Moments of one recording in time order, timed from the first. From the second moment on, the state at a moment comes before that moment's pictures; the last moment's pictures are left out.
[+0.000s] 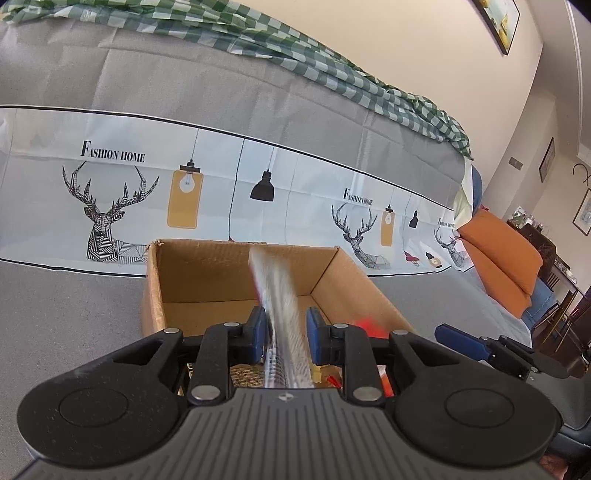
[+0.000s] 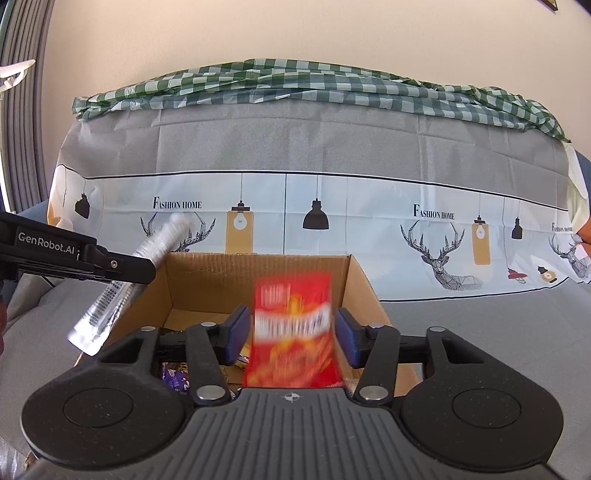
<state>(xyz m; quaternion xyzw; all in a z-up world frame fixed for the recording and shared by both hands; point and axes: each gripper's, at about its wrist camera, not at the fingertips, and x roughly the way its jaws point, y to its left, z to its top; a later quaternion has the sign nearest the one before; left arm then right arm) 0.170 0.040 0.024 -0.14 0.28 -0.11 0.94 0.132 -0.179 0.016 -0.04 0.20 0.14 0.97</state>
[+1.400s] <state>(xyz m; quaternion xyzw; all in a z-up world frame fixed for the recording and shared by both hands) 0.044 0.021 -0.019 -0.12 0.37 0.04 0.92 0.063 -0.211 0.003 -0.02 0.28 0.12 0.95</state>
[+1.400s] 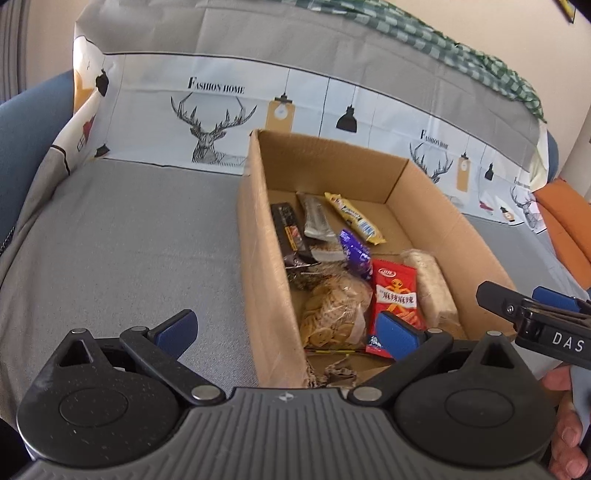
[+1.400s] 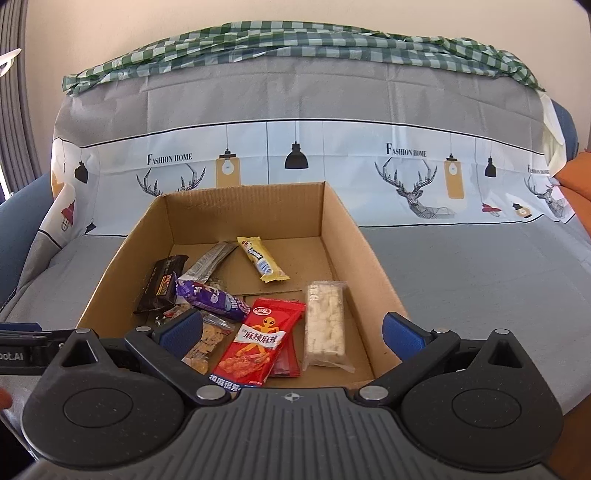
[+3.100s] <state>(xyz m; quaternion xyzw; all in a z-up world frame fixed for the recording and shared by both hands) 0.046 0.008 -0.021 -0.11 0.37 0.02 0.92 0.060 -0.195 -0.001 -0.06 0.28 0.14 0.95</state>
